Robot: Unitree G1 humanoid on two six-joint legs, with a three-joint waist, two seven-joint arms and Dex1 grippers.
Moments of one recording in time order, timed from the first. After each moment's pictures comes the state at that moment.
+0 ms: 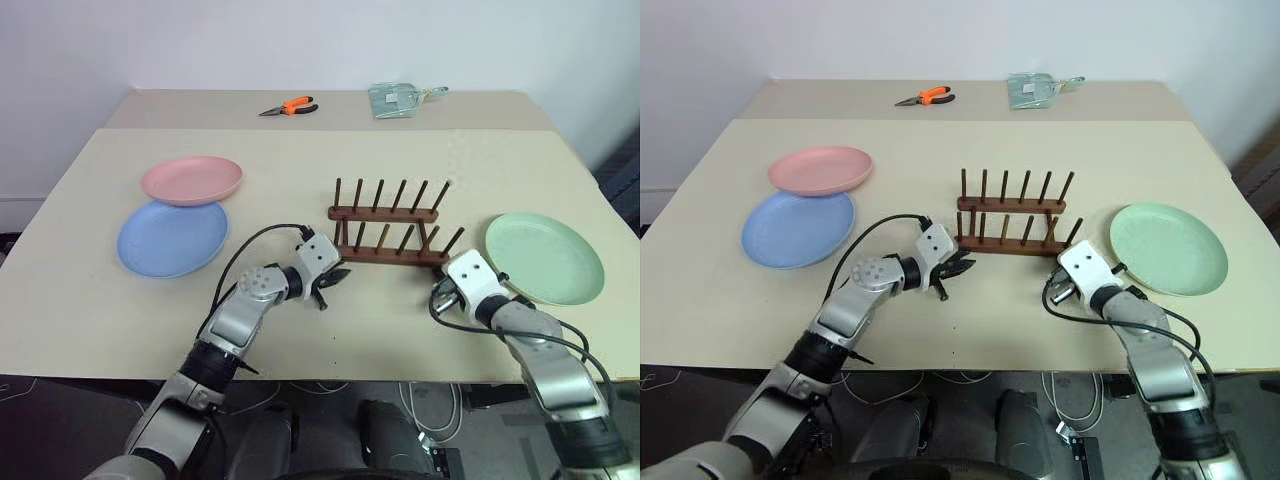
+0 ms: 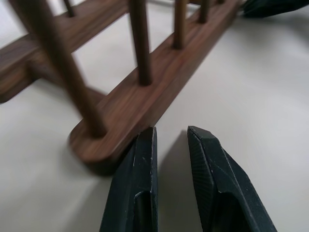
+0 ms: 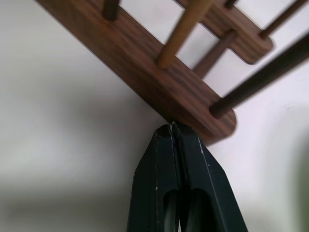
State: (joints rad) left arm -0.48 0.22 -0.33 0.17 0.01 0.33 -0.64; right arm -0.07 -0.57 0.01 -0.20 -0.04 0.43 0.42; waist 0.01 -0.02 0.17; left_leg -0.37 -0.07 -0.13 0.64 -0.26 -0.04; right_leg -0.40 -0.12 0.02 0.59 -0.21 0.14
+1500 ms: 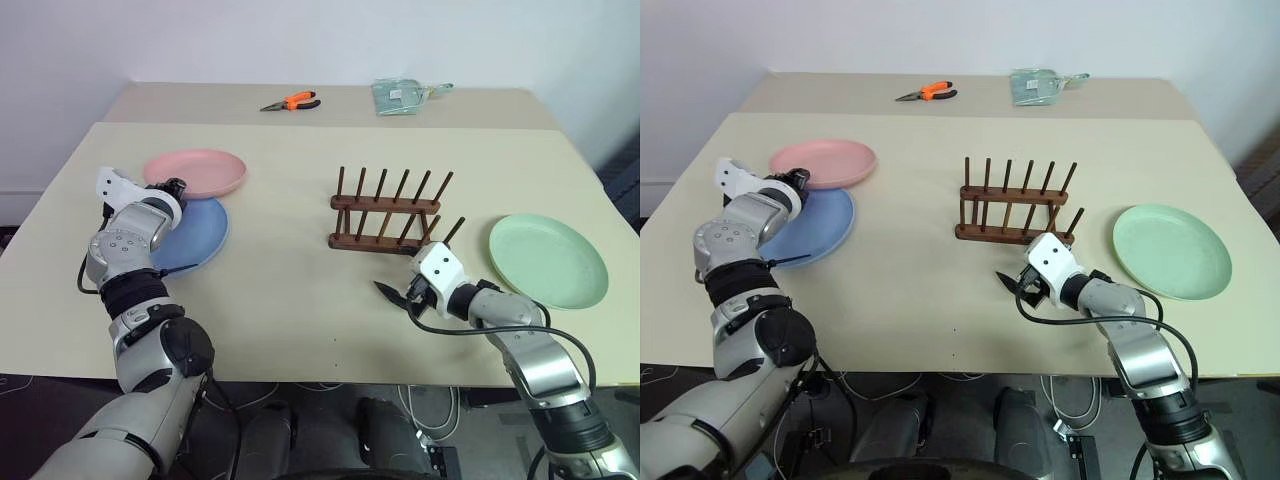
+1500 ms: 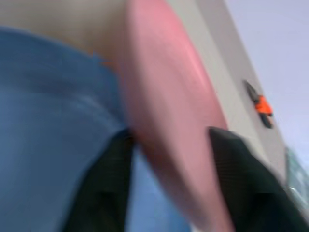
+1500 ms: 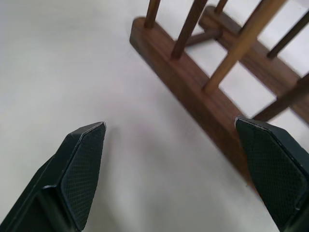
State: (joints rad) left arm -0.90 0.24 0.84 0.52 -0.66 0.74 0.24; right arm -0.11 -0.57 0.08 -0.30 0.12 0.40 0.63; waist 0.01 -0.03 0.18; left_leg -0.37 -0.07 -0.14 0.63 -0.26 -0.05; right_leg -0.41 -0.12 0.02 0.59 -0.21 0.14
